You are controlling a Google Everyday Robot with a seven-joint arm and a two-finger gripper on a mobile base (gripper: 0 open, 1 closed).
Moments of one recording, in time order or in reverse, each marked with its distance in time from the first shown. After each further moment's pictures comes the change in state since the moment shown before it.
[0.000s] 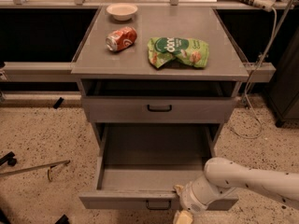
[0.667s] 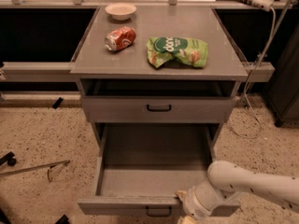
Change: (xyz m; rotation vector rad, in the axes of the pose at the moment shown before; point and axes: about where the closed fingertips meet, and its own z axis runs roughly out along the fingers) arm 0.006 0.018 -0.005 -0.024 0.003 0.009
